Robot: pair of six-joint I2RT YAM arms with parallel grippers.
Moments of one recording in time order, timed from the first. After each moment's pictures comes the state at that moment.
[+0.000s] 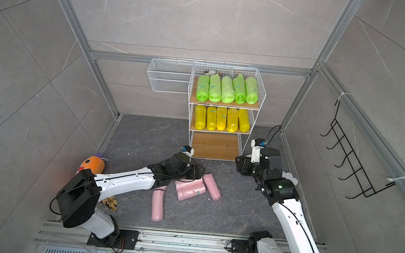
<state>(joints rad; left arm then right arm) -0.90 1.60 0.99 -0.07 -0.02 -0.75 0.21 0.93 0.95 -0.66 -0.16 0.26</state>
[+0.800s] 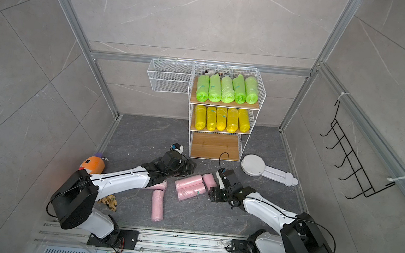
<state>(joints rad) -0.80 1.54 0.90 -0.04 -0.06 -0.80 0.58 1.27 0.52 -0.27 -0.15 0.40</state>
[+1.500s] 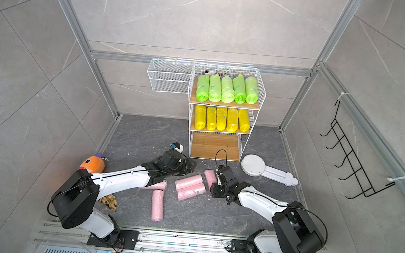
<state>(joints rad) -0.77 1.55 0.90 -0.02 -0.04 -0.81 0.58 1.35 0.61 -0.27 -0.07 0.45</state>
